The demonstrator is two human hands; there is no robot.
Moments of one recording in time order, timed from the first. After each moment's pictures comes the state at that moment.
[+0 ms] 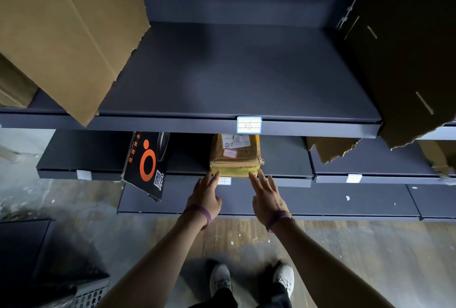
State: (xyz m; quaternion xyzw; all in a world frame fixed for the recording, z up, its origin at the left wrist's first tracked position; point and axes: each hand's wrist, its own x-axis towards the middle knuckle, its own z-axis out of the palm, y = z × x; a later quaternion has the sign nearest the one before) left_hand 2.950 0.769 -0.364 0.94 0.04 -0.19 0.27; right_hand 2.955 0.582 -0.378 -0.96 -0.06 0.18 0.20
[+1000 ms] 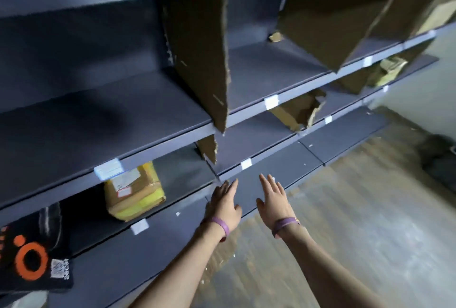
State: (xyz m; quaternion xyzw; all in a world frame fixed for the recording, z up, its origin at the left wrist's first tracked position) left_hand 2.906 0.522 -0.283 0.90 -0.25 -0.23 0.27; right_hand 2.836 0.382 -0.291 -0.94 0.24 0.03 0.25
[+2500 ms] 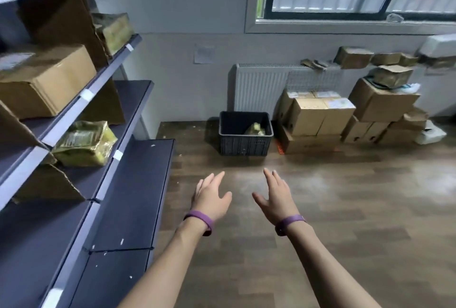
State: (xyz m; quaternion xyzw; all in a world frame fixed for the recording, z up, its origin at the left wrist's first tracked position) left_hand 2.726 -0.292 -0.224 0.68 -0.62 -0.34 0.21; right_hand 2.542 -0.293 -0.235 -0.68 0.67 -0.20 0.22
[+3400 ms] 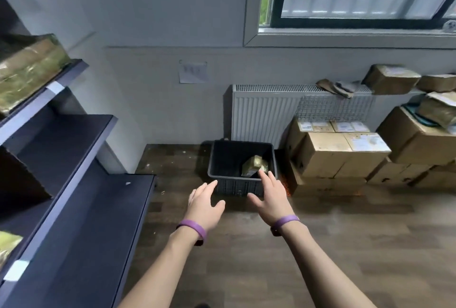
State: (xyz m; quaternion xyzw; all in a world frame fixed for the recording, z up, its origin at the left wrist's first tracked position) left_hand 2.618 -0.748 -0.236 0.71 -0.58 -0.35 0.20; right_hand 2.430 -0.780 -0.252 -0.69 0.66 -0.16 0.26
